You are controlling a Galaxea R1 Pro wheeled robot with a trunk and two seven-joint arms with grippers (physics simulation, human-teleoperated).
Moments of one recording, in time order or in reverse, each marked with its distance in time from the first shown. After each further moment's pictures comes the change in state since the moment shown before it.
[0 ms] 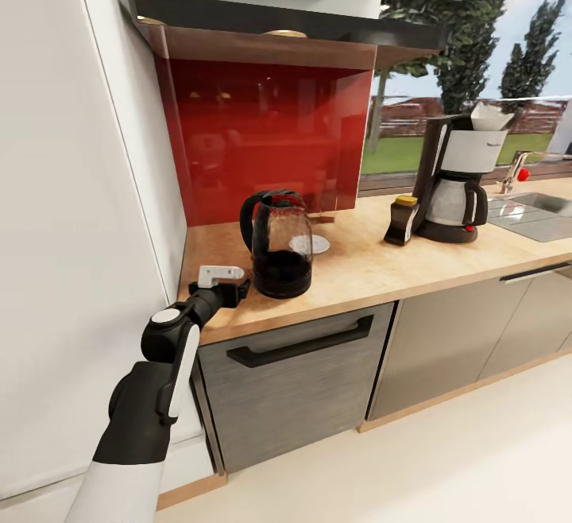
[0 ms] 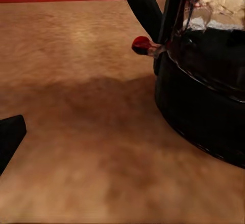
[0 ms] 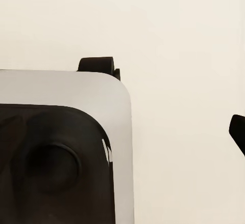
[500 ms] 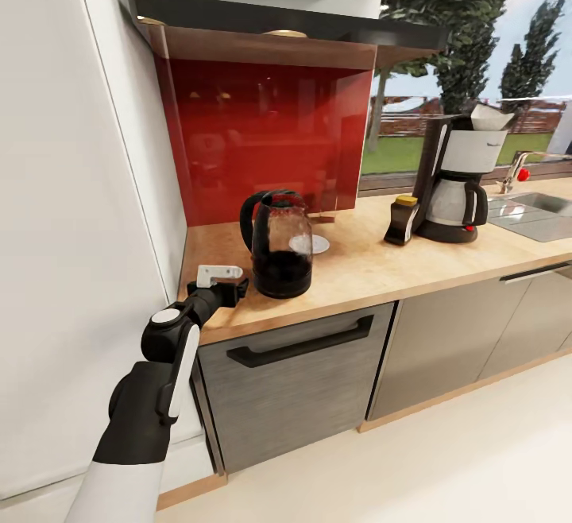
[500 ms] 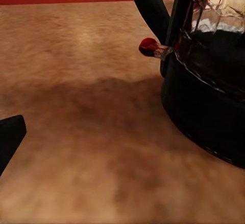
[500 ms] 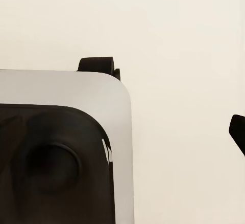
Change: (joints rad) left arm 0.000 0.000 0.000 0.000 0.000 -0.005 0.020; right arm 0.000 0.000 0.001 0.000 0.000 0.000 0.000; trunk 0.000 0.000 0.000
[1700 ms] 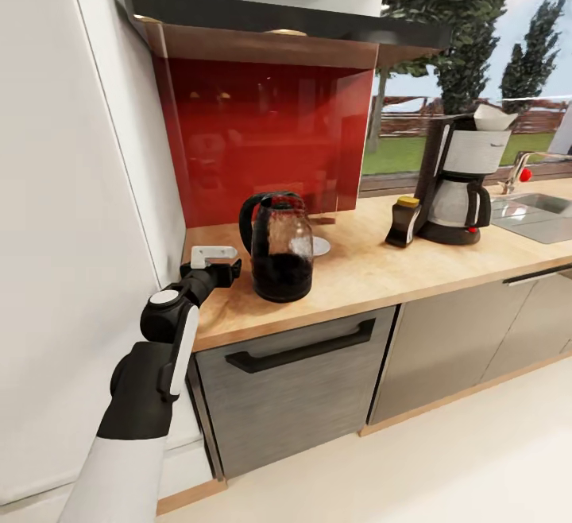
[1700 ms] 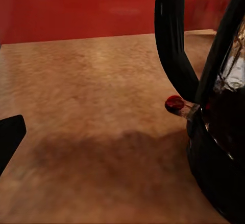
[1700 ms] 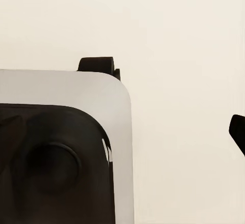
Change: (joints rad) left arm -0.081 0.000 0.002 0.006 -0.002 0.005 0.075; right arm 0.000 0.000 0.001 0.000 0.000 0.000 0.000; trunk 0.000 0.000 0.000
